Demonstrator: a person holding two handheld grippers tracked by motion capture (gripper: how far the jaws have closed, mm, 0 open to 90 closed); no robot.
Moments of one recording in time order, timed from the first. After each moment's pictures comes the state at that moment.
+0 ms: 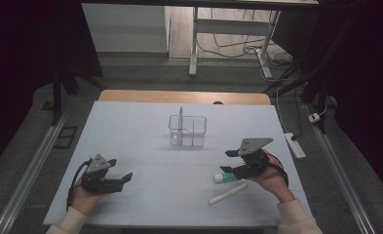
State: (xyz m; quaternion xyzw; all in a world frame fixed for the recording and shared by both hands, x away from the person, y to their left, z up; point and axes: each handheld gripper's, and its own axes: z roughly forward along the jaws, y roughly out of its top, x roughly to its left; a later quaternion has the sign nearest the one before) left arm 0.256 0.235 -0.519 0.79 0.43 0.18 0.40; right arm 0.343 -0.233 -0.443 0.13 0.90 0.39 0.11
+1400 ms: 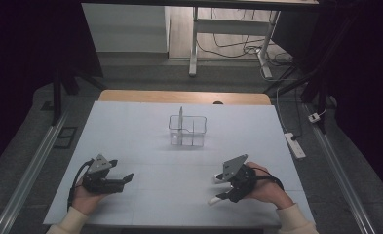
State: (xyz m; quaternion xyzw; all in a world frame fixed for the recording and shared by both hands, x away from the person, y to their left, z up) left arm 0.256 0.232 -0.519 0.79 0.43 0.17 0.40; right arm 0.313 -0.202 -0.473 -0.01 0.96 0.27 0.03
